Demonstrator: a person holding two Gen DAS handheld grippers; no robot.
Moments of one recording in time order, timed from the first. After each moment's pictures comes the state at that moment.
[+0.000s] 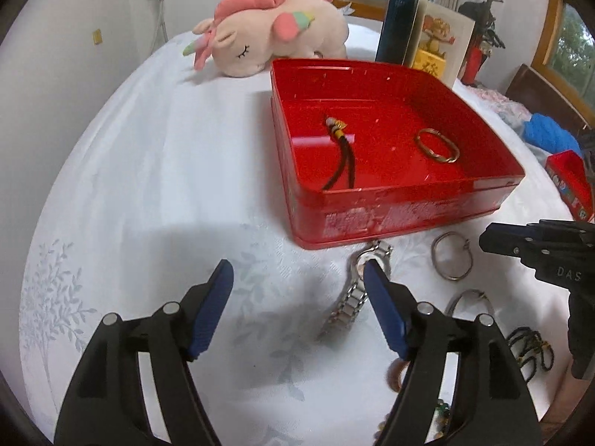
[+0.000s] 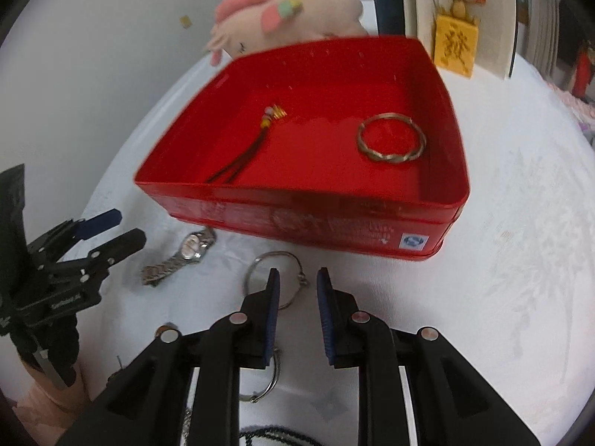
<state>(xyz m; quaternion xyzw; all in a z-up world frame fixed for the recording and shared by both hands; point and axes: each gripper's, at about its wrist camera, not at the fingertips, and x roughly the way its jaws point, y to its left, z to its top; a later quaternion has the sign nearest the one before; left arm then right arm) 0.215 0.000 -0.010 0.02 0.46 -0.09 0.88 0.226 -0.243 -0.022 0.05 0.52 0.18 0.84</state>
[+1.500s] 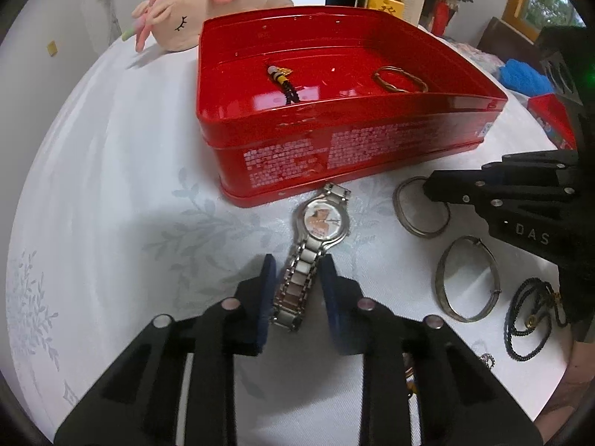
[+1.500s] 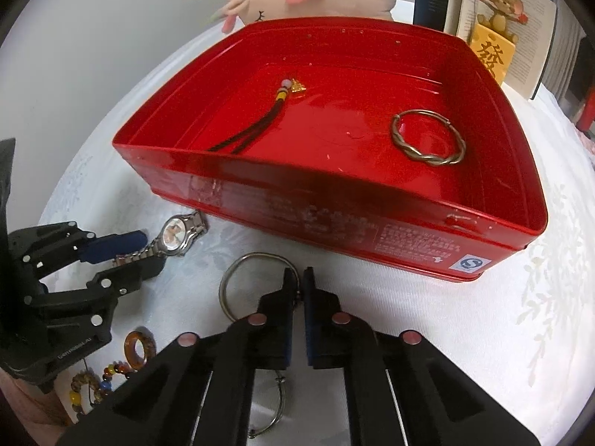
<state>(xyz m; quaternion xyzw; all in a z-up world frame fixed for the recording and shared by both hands) 0.207 -0.033 -0.042 0.07 0.50 -0.15 0.85 0.235 -0.208 -0.037 -0.03 0.51 0.18 0.84</state>
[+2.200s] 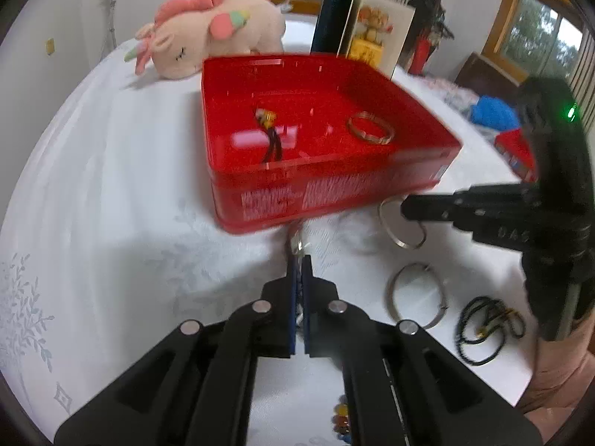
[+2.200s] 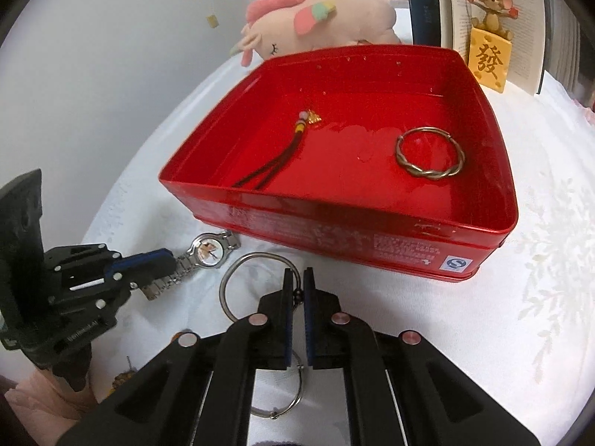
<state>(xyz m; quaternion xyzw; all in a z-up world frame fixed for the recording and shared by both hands) 0.189 -0.018 -0.004 0.00 0.45 -0.20 0.87 0.228 -0.231 -0.007 0.06 0.48 0.25 0.84</state>
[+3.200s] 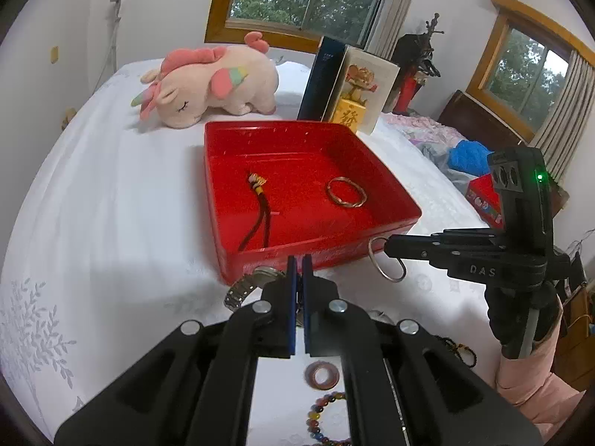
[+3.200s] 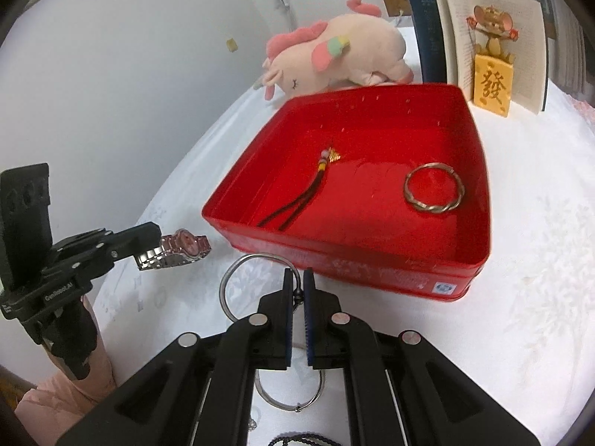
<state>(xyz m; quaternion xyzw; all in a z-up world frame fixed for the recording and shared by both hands) 0.194 -0.006 0.057 -0.04 0.40 -0.22 0.89 0.225 -0.248 0.029 0.08 0.45 0.27 0.85</state>
